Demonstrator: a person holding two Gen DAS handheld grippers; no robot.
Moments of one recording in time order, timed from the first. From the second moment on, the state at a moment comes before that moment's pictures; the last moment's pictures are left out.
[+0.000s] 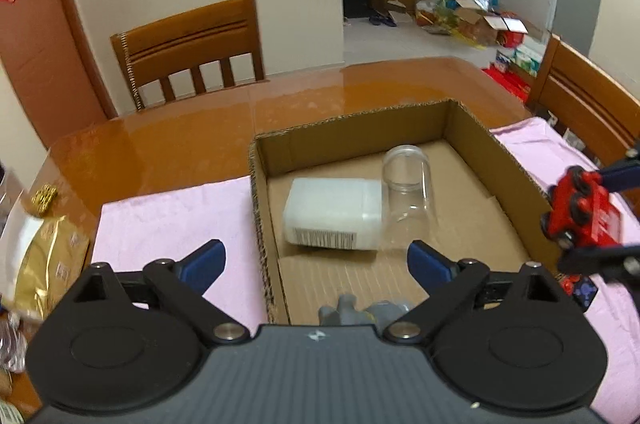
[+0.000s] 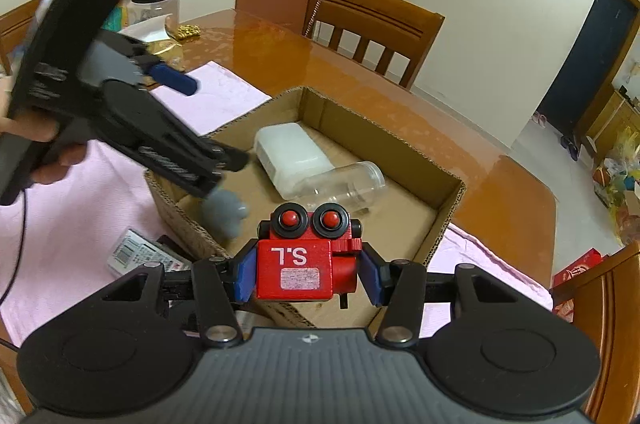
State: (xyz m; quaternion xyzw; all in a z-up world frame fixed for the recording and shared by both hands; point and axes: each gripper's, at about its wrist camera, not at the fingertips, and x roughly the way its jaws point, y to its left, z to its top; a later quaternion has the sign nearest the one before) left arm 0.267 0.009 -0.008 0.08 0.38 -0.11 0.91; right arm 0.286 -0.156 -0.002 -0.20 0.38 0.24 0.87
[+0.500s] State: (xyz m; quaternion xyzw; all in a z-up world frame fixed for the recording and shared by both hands) left arm 0.206 0.050 -0.007 0.02 0.38 -0.03 0.92; right arm 0.358 -0.171 -0.012 -0.17 0.39 0.21 0.88
